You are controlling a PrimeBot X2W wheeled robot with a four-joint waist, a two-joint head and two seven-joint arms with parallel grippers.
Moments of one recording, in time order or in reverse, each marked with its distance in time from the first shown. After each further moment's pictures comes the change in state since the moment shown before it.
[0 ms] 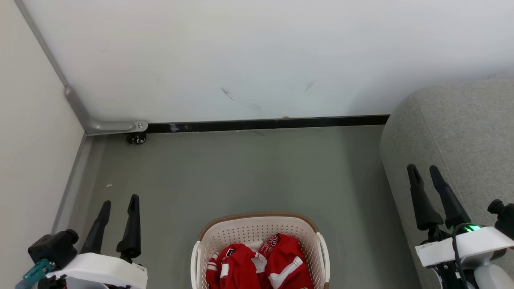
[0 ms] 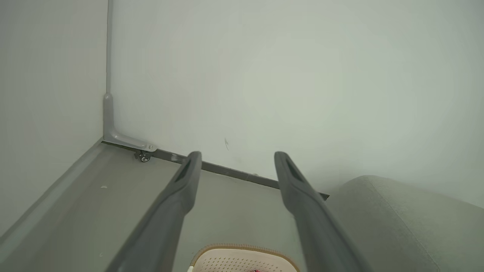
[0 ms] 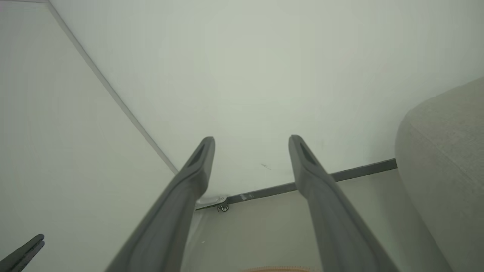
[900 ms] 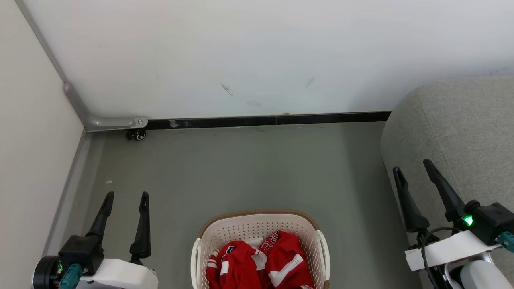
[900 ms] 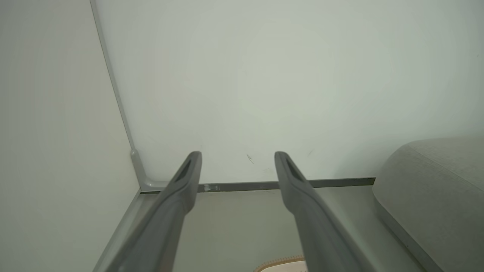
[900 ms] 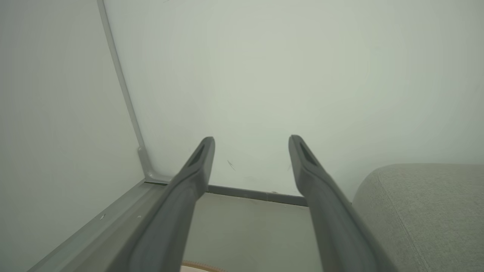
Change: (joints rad) left arm -0.003 0.007 -0.040 -0.006 0.375 0.056 -0.110; right arm -0.040 -0.006 0.015 0.067 -0.444 0.003 -0.111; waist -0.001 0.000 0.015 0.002
